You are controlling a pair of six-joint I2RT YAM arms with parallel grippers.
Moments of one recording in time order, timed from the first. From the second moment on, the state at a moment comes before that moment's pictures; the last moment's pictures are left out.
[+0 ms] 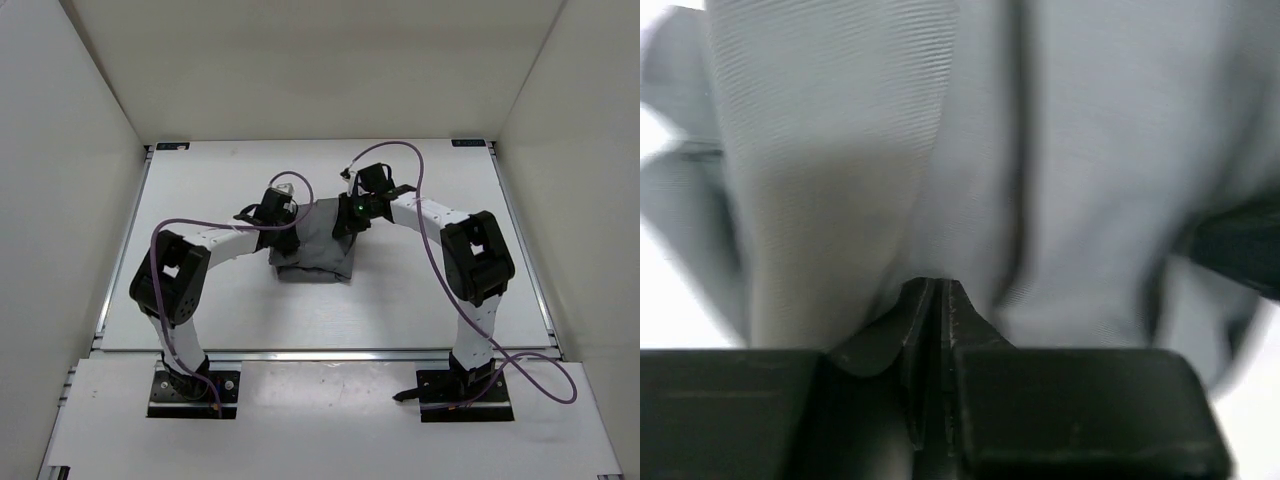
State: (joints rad) left arm -0.52 1.79 1.07 -0.13 0.01 -0.52; right arm 0.45 1.96 1.40 -0.34 -0.45 0.30
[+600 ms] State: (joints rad) left arm -0.36 1.58 1.09 -0.29 0.00 -0.41; right arm 0.45 1.88 1.41 -0.38 -0.46 0.29
